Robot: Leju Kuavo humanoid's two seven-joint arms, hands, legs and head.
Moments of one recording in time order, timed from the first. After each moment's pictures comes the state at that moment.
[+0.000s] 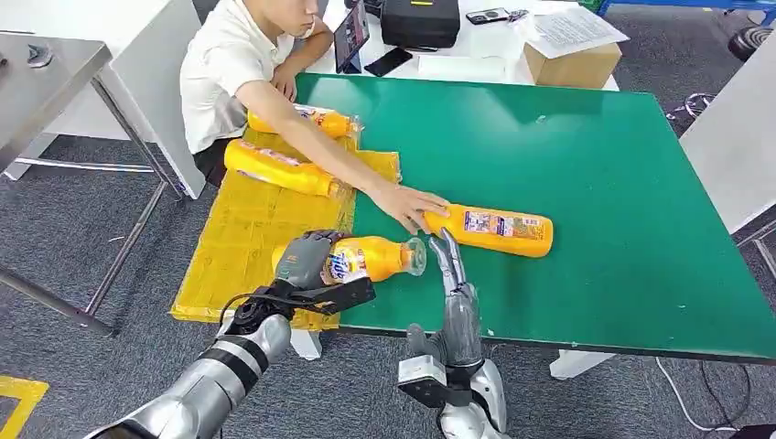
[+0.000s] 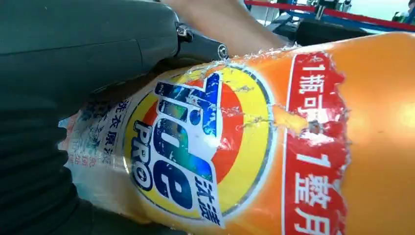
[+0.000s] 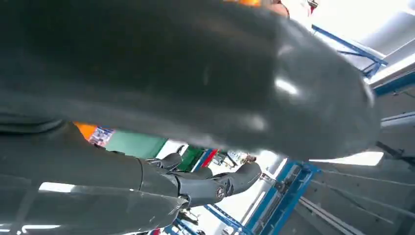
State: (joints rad) left arm -0.54 -0.17 -0.37 -0.63 -0.78 0.39 -0.19; right arm -0.06 0.12 0.52 -1.34 0.49 -0.69 -0.70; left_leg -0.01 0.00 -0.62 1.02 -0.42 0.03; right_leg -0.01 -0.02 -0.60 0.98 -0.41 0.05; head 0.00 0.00
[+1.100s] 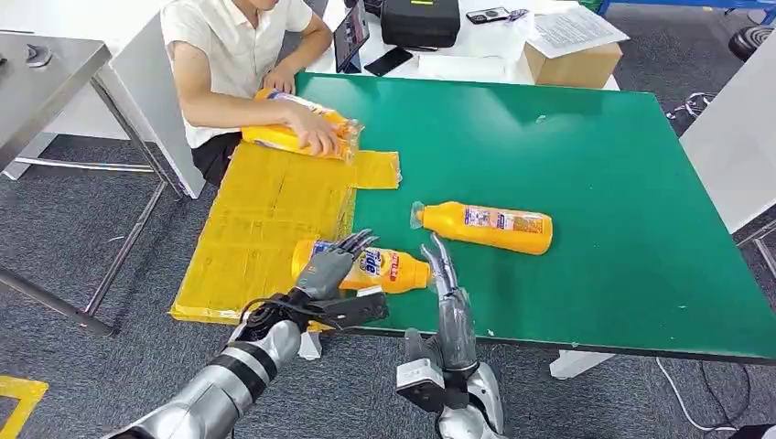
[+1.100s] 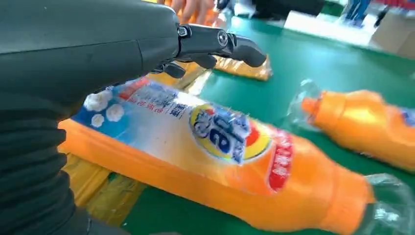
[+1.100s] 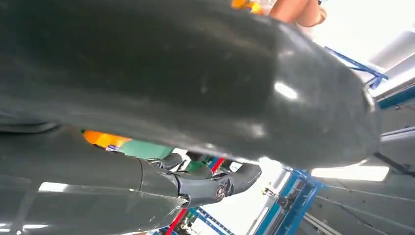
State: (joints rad) left arm -0.50 -0.19 -0.43 -0.69 -0.69 0.27 -0.28; right arm -0.07 0.09 0.58 -1.31 0.43 -0.69 -0.70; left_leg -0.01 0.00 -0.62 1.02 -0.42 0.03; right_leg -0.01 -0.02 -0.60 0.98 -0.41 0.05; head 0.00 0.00
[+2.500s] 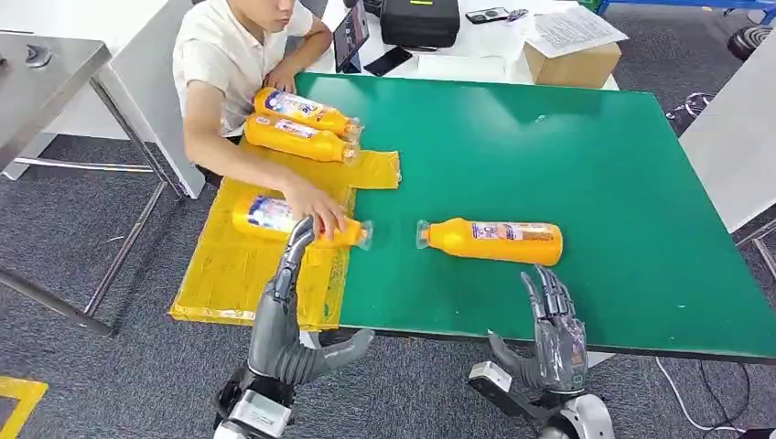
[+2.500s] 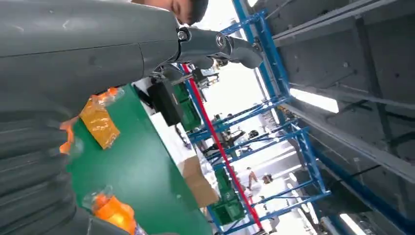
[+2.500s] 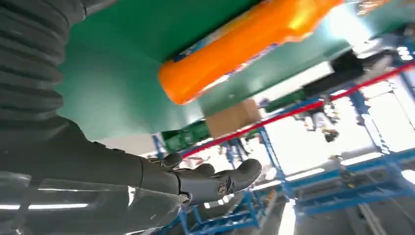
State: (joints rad) left arm 0.02 -0.14 -0.52 -1.65 -0.19 0.41 -0.56; right arm 0.12 -0.06 0.10 -1.39 0.98 -0.70 -0.48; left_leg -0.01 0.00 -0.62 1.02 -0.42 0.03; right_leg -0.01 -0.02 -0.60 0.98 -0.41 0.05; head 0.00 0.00
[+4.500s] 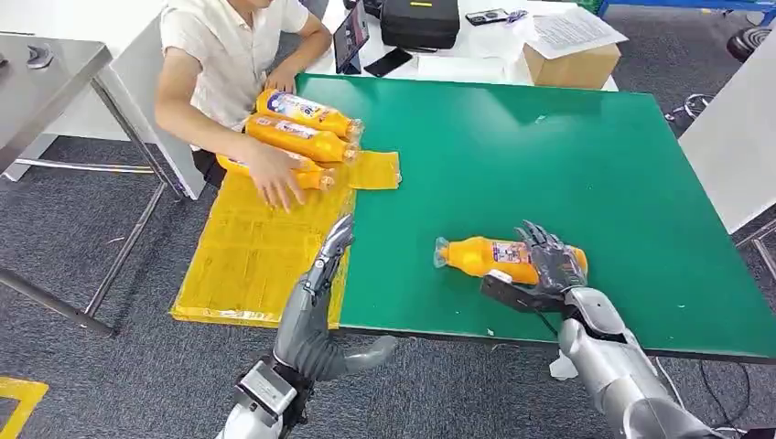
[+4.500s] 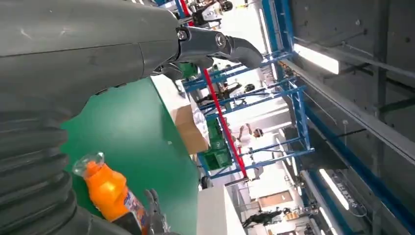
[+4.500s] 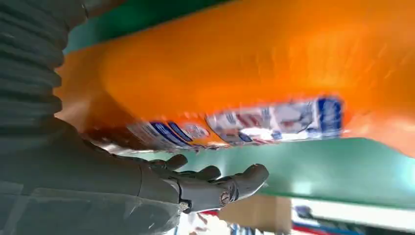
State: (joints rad) left arm -0.06 -0.14 -0.58 -1.57 -0.03 0.28 -0.52; right arm -0.53 -0.23 0.32 -0.58 1.08 -0.30 -0.25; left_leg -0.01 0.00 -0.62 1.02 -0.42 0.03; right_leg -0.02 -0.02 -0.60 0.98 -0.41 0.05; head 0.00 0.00
